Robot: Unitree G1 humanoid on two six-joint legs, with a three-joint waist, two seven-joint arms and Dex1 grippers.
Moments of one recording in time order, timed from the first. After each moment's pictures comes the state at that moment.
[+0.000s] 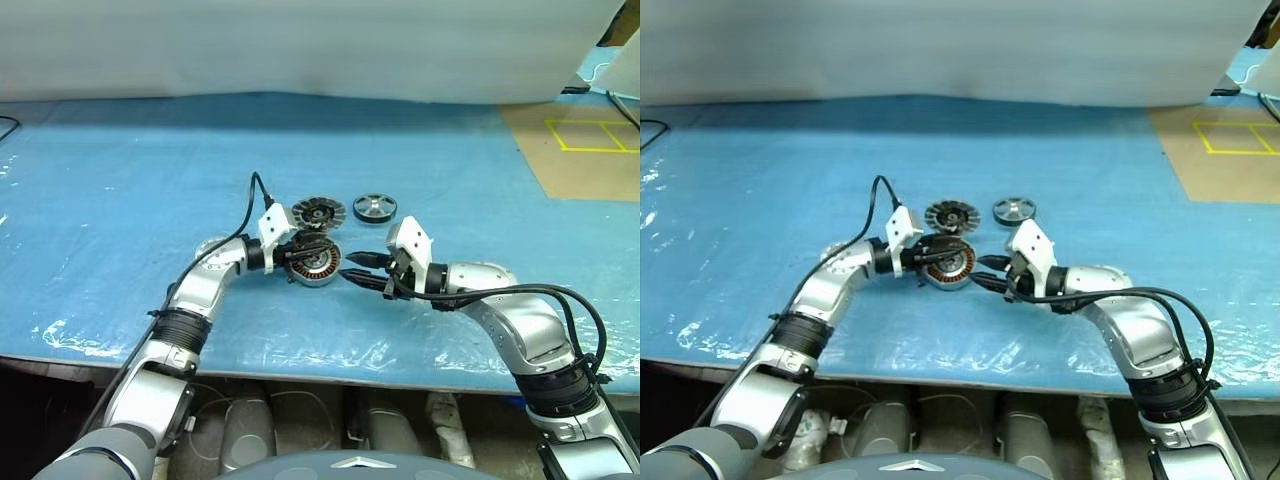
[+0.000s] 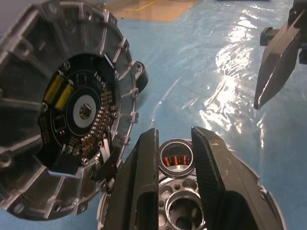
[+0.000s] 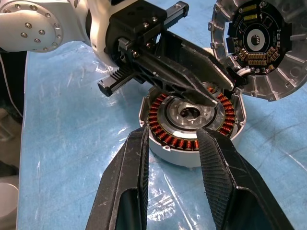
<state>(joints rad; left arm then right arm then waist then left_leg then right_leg) -0.56 0.27 -0.18 0.45 -0.17 -0.07 -1.02 -0.27 -0.55 0.15 -0.36 0.39 0.66 0.82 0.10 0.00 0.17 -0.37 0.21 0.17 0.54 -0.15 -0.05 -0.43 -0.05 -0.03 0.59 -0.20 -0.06</state>
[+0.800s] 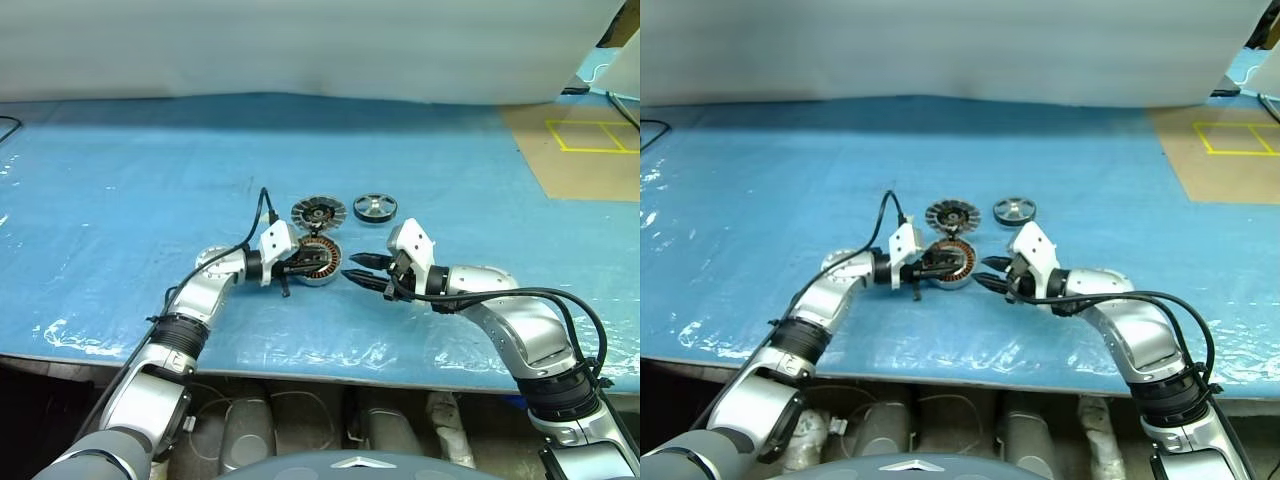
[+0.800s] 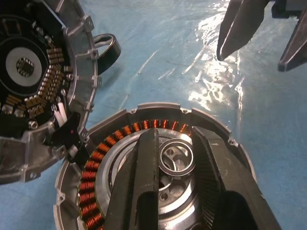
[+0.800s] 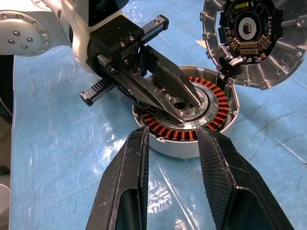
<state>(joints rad) -0.54 0.29 -0.21 0.51 -0.12 -0.16 -1.06 -0.26 -0.56 0.15 -0.36 0.38 0.67 0.78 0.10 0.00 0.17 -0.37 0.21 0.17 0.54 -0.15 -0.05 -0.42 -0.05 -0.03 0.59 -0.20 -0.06</state>
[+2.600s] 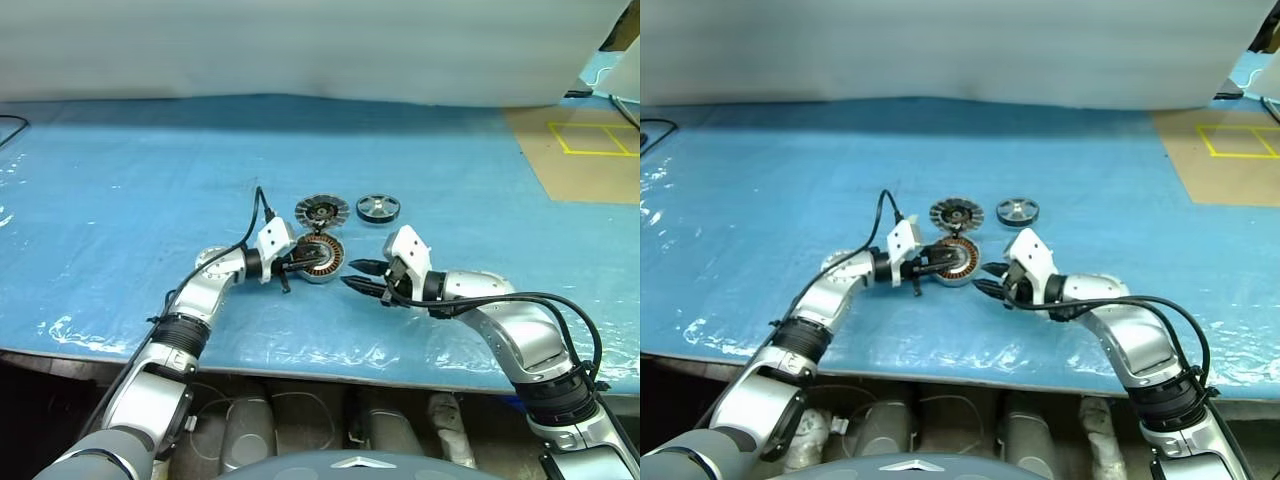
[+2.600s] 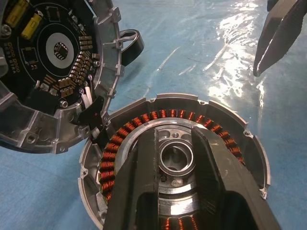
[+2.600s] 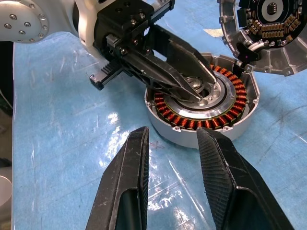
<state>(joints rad) -0.55 0.28 -0.19 0.53 -0.12 -0.15 -1.02 -0.24 -0.55 0.18 -0.36 0.35 0.67 0.78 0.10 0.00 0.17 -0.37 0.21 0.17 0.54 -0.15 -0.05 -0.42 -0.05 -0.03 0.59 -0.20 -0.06</state>
